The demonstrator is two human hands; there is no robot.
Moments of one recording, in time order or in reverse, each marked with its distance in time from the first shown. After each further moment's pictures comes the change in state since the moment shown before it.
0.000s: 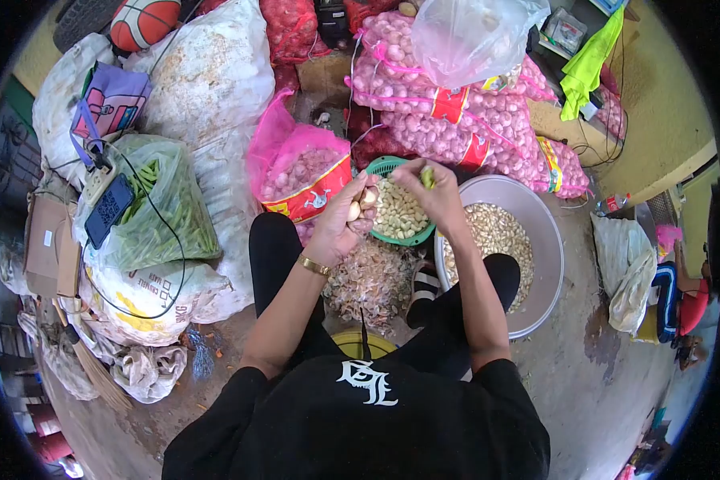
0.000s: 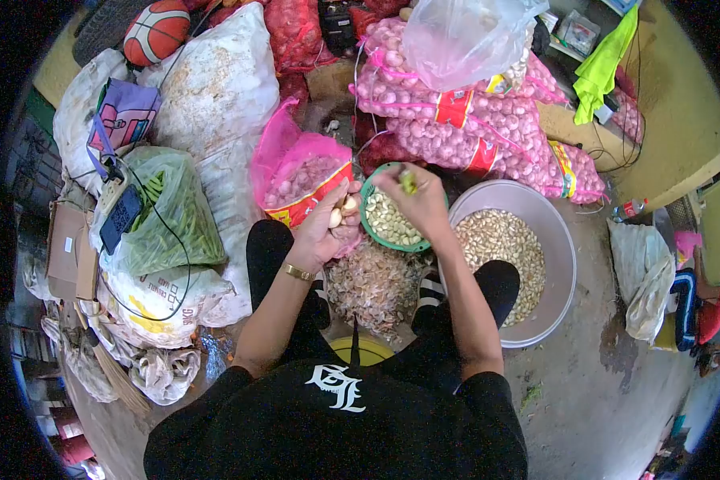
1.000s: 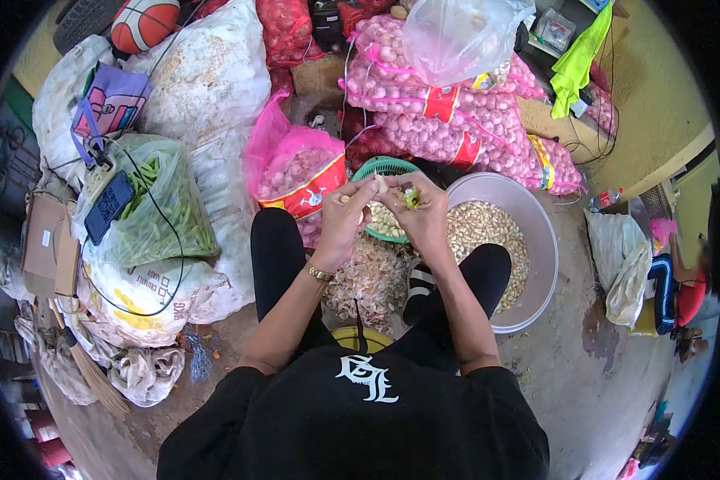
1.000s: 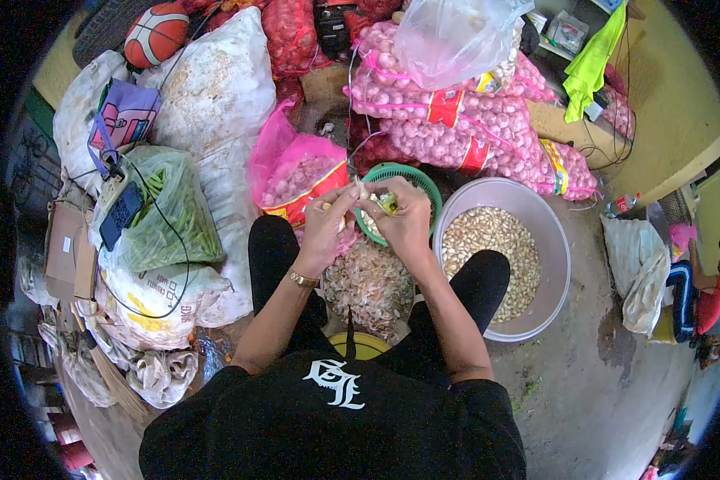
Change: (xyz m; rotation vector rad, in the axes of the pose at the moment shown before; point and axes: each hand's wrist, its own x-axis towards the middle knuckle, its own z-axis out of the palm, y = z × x) left_hand -0.027 -0.022 0.026 0.489 0.156 0.409; right_hand -0.047 -0.030 0.023 -0.173 0.153 -0.298
